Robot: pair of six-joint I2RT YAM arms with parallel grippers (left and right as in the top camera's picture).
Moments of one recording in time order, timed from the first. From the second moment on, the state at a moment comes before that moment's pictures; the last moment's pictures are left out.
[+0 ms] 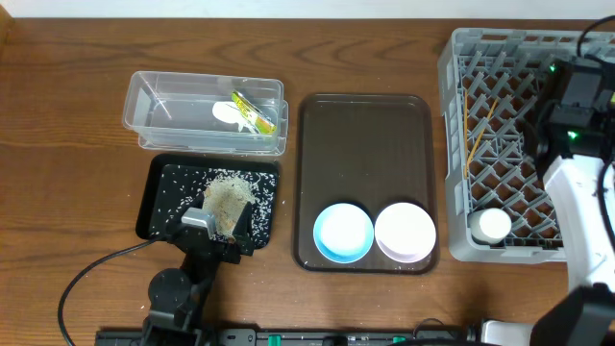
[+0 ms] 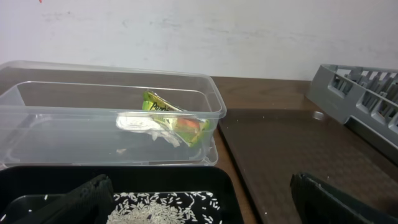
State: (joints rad) left arm -0.20 0.01 0.03 -0.13 0.07 -0.17; right arm -0.15 1.52 1.18 -0.33 0.99 -0.16
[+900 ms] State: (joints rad) left arm -0.20 0.01 0.03 -0.13 0.07 -0.17; right arm -0.16 1.52 1.18 -0.57 0.59 -0.06
